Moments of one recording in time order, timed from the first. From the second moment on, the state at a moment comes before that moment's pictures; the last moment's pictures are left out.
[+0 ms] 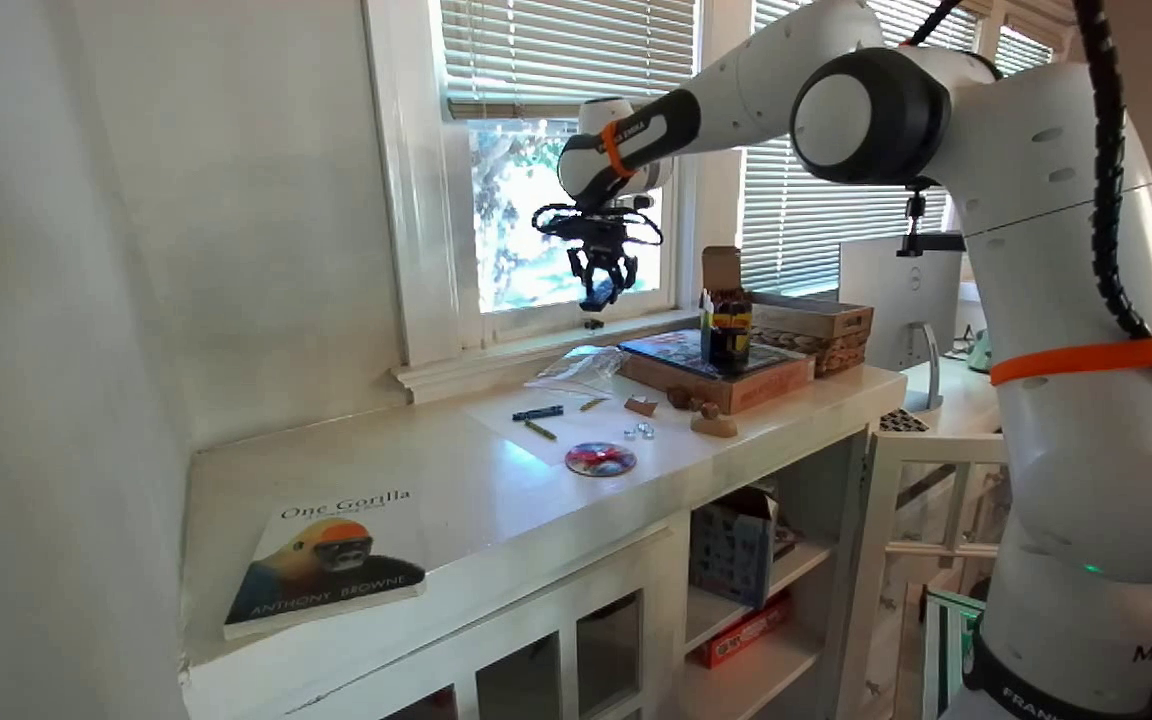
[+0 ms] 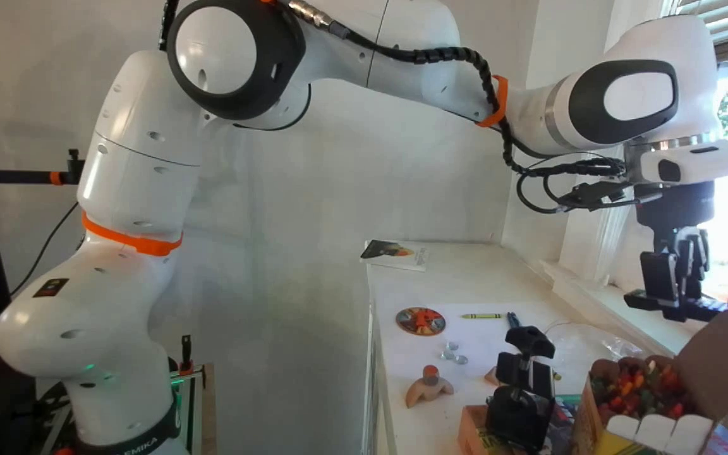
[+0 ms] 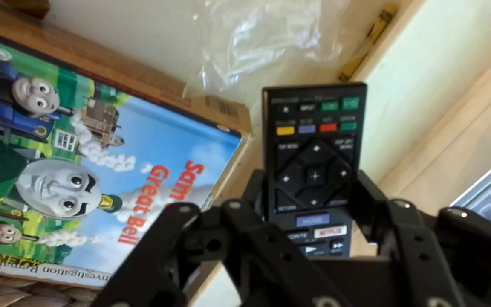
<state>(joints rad) -0.21 0.35 -0.23 -1.45 -0.09 2.07 1.05</state>
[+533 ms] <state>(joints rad) -0.17 0.24 -0.19 -1.52 -0.08 2.06 0.67</state>
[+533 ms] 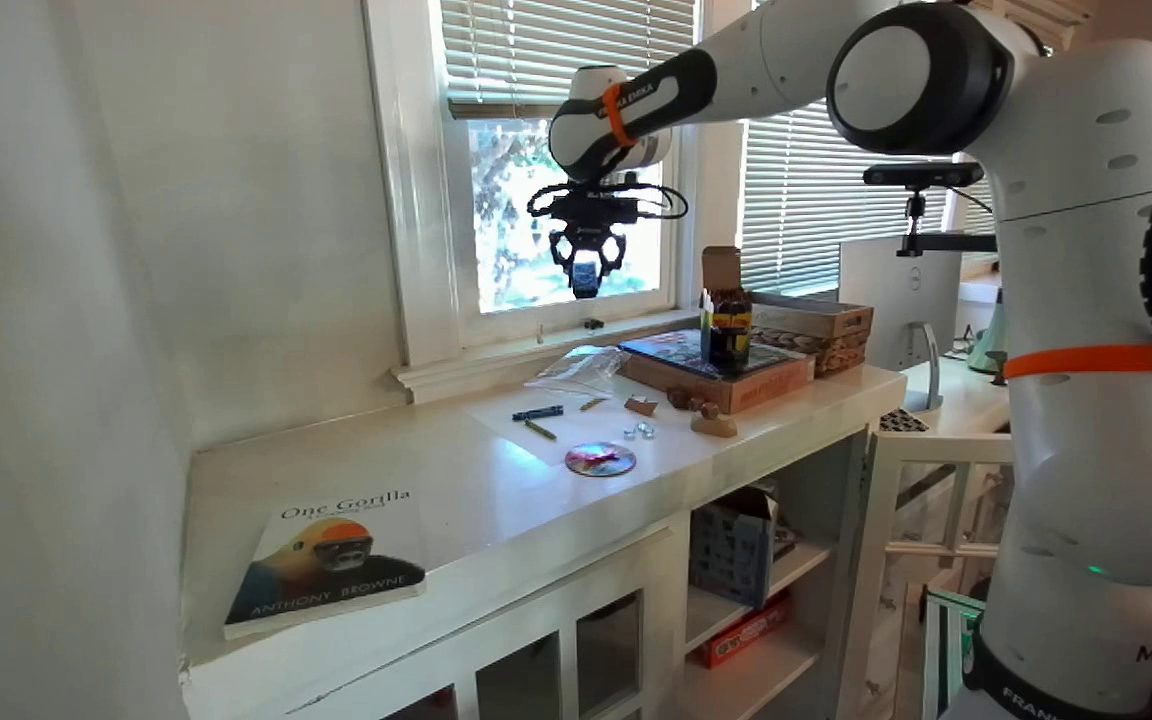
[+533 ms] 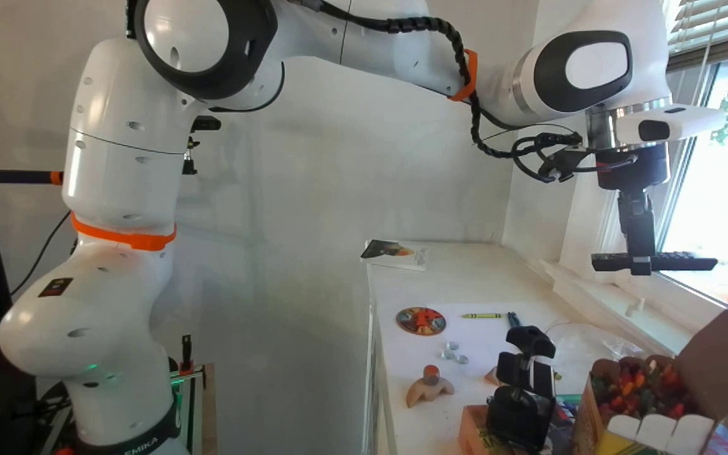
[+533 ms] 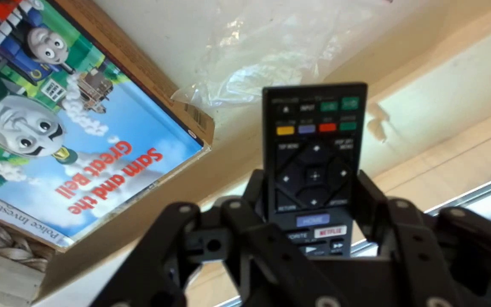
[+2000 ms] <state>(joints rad) 0.03 0.32 -0.04 -1.56 -0.18 2.05 0.26</state>
